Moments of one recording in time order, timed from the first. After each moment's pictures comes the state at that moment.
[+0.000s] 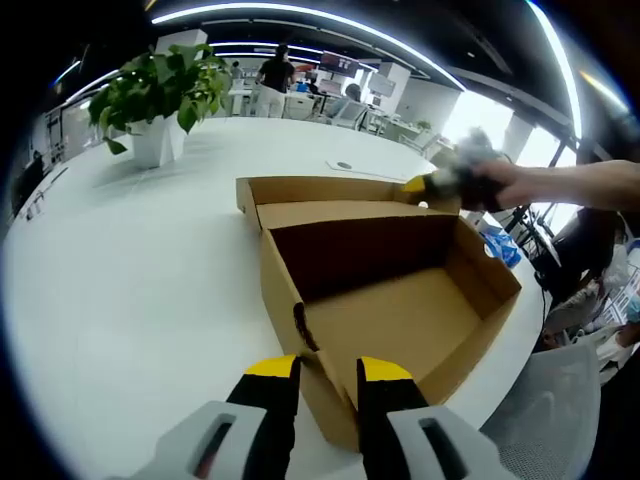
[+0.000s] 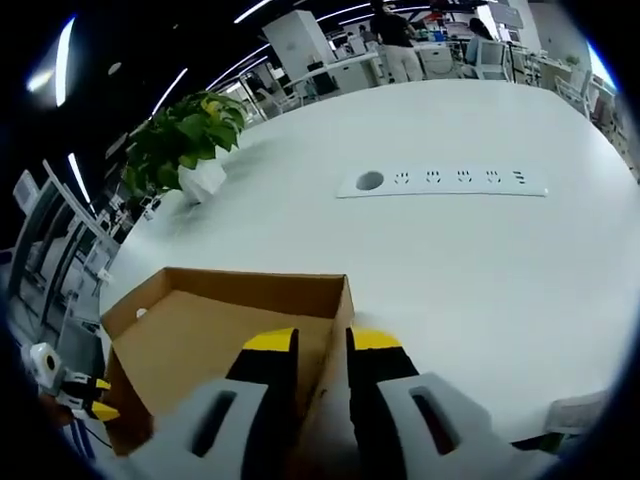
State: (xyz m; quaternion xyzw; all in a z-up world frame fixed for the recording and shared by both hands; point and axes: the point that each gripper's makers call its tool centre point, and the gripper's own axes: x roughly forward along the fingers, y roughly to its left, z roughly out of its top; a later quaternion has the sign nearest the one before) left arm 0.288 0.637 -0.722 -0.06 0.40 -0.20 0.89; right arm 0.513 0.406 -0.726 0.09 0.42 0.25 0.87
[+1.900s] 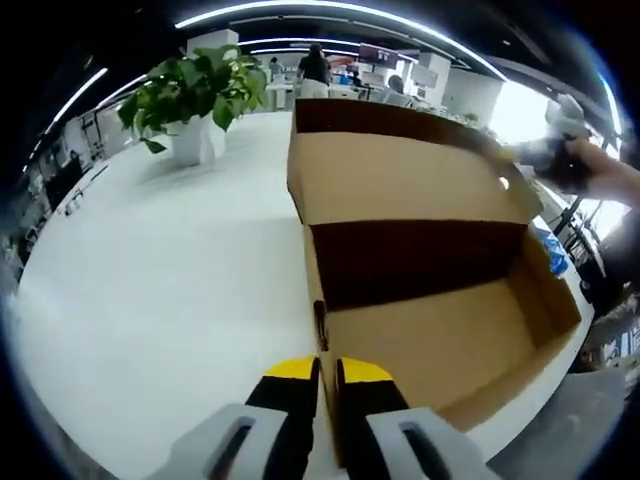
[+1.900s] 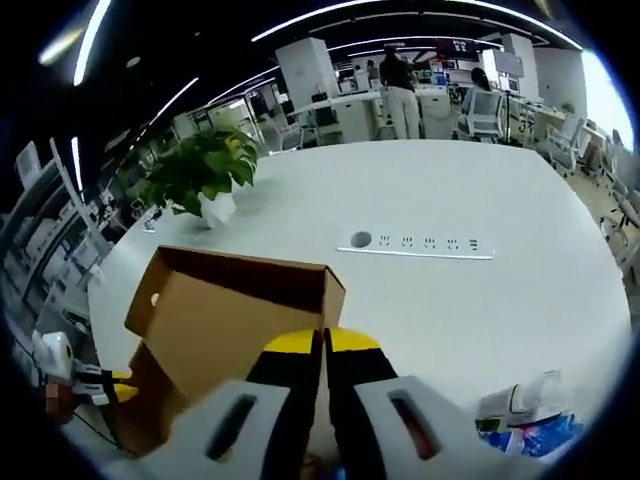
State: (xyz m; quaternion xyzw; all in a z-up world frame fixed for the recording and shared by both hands) left arm 0.298 0.653 -0.724 -0.02 0.42 -0.08 0.90; right arm 0.496 0.372 -0.628 0.05 0.34 0.23 0.91
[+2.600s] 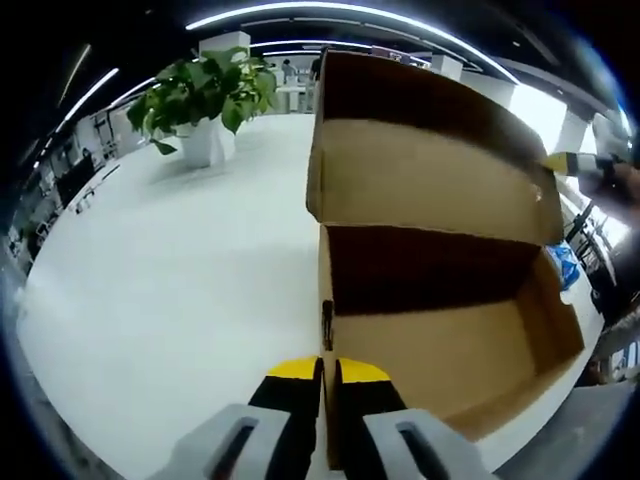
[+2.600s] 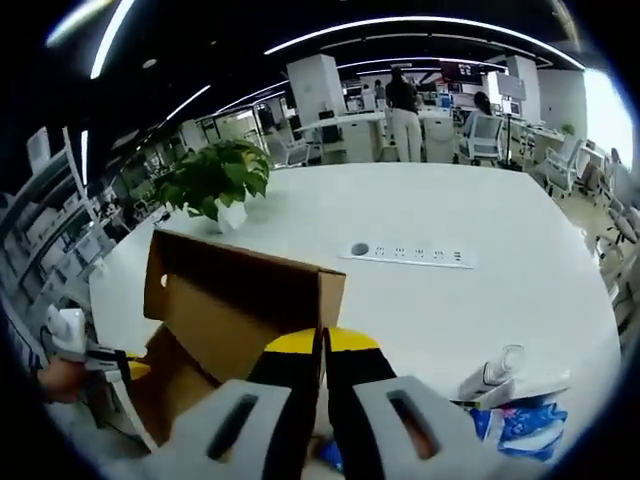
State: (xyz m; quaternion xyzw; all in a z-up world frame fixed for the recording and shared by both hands) left arm 0.307 0.652 -0.724 -0.02 0.42 -0.05 0.91; right arm 0.444 0.354 -0.599 0.04 0.30 0.24 0.92
